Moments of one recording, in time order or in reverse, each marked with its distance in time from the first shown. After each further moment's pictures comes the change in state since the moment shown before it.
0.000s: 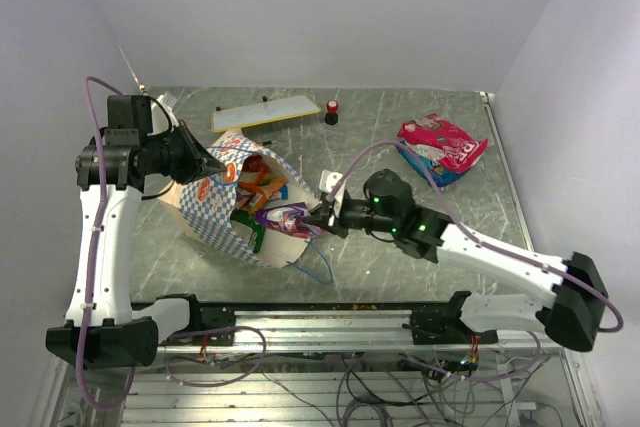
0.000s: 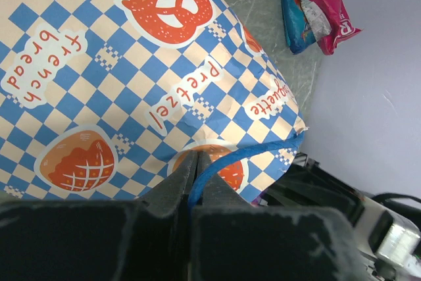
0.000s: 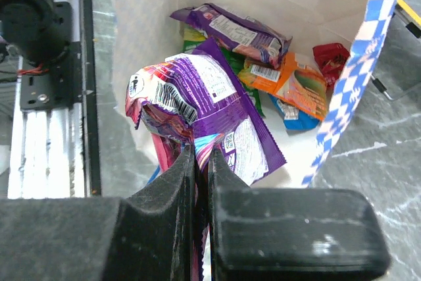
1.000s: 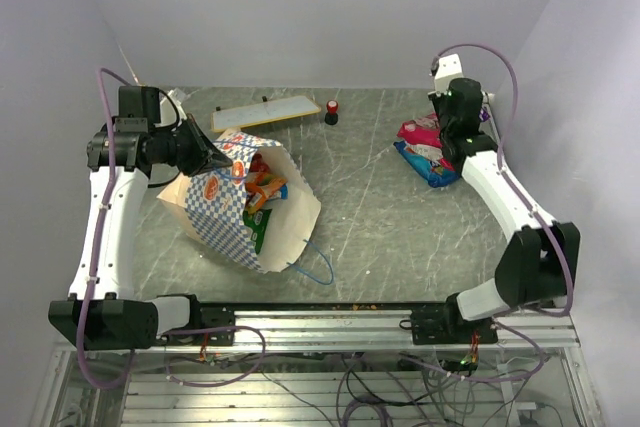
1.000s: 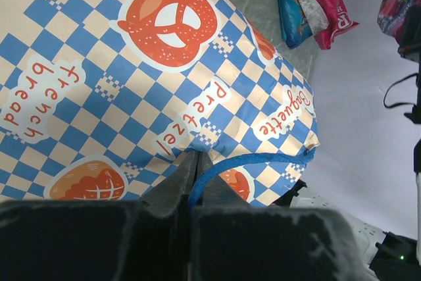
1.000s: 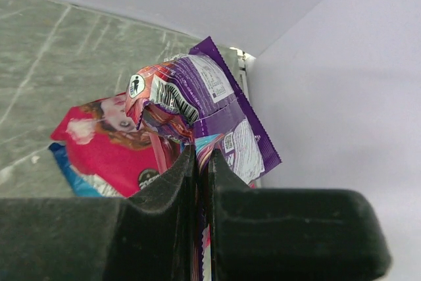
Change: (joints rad) left arm -0.013 0.089 -0.001 0.050 0.040 0.000; right arm -0.771 0.240 0.360 -0.093 0.763 -0.159
